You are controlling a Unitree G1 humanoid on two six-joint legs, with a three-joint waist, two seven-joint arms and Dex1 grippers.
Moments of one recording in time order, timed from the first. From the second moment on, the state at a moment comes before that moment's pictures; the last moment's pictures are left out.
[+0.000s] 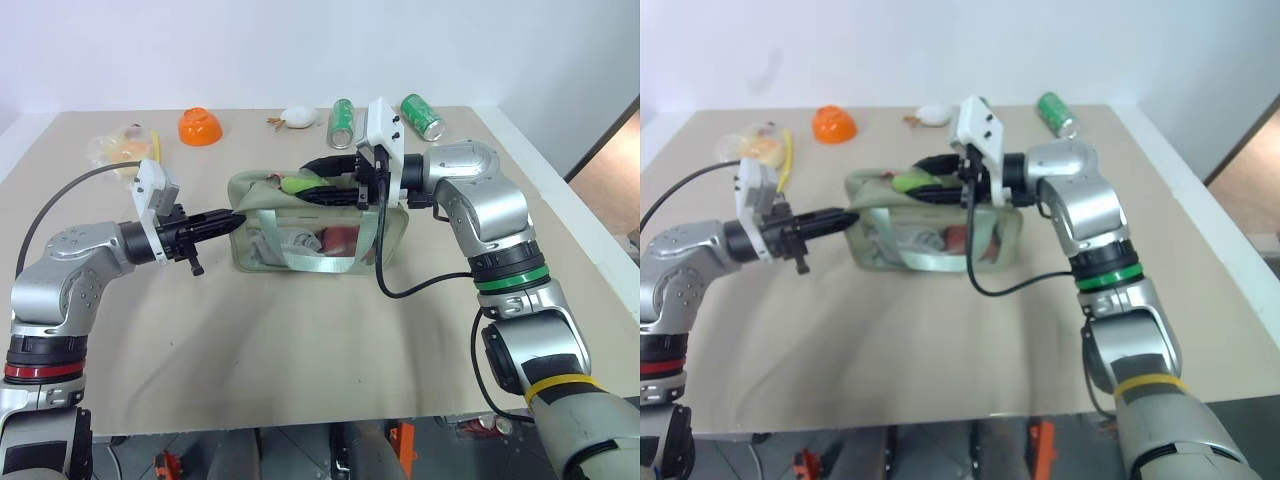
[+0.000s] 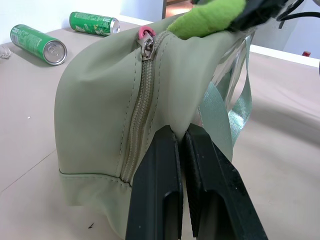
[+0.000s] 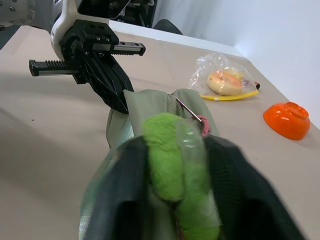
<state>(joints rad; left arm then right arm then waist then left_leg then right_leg) -0.54 0.68 0.16 -0.05 -0.60 0.60 -1.03 -1.08 -0.45 0.19 0.28 0.27 0.32 1.18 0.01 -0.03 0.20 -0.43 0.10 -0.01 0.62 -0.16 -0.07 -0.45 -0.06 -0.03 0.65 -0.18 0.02</state>
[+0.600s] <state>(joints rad) -0.54 0.67 0.16 -0.05 -0.60 0.59 -1.03 -1.15 -0.57 0.17 0.35 0.25 0.27 1.20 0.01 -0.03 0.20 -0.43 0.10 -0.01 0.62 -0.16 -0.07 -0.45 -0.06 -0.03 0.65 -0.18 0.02</state>
